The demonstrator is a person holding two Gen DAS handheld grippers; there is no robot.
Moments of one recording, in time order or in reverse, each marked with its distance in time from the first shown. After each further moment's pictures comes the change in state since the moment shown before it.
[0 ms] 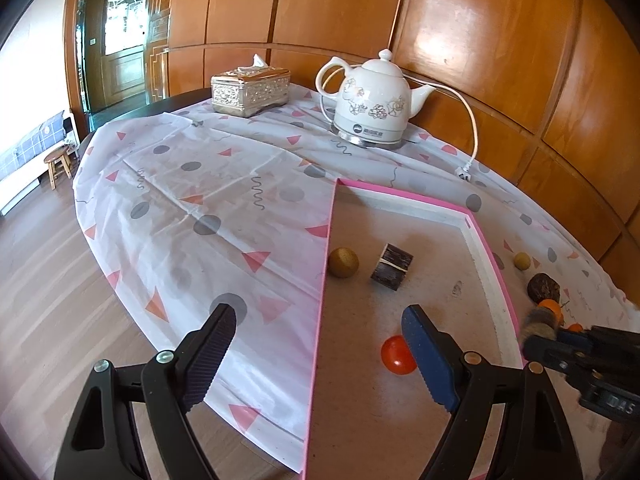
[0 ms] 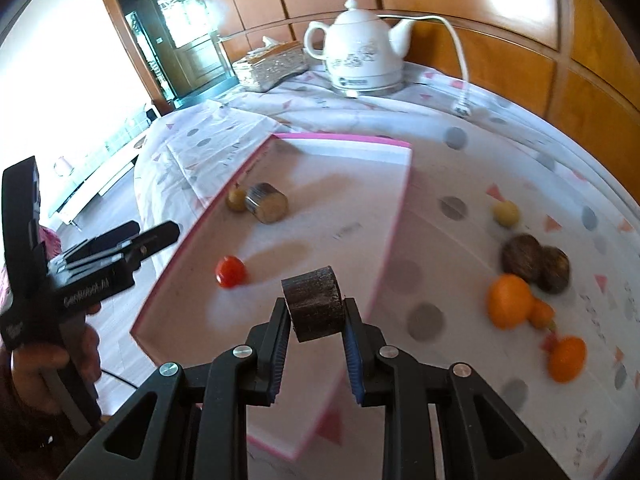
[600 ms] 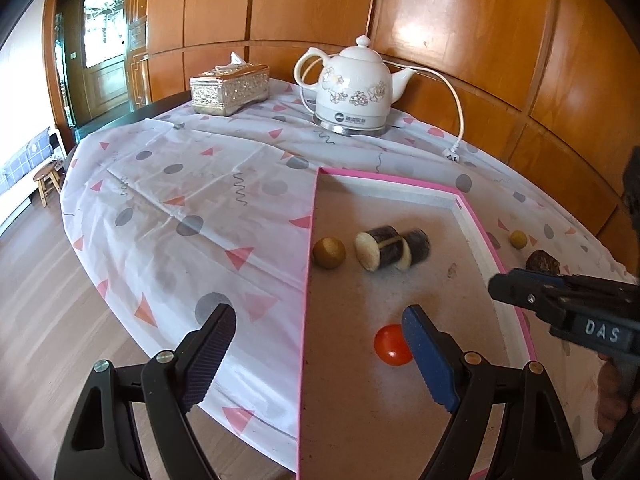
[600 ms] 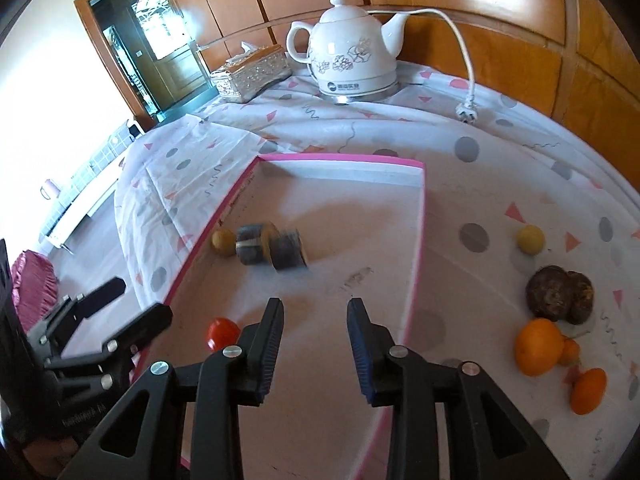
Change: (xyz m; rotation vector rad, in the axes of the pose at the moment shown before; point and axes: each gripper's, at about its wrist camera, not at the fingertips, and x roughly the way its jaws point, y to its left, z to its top) left arm 0.008 -0.013 -0.004 0.083 0.024 -0.026; right arm 0.032 0.000 0.032 0.077 -0.015 -0.045
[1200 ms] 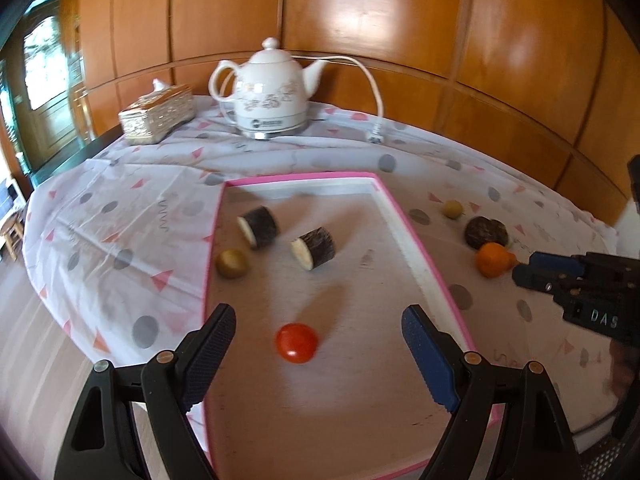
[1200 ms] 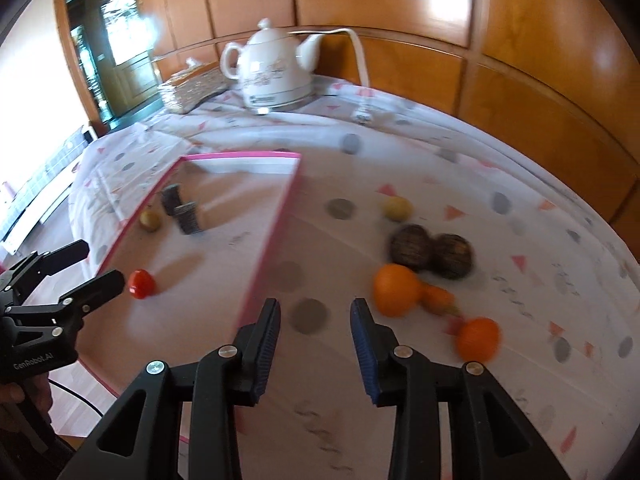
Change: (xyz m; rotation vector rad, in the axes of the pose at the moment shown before) left arm -0.011 -0.066 0.002 0.193 0.011 -0.123; right arm -0.063 -0.063 -0.044 0.030 -0.055 -0.211
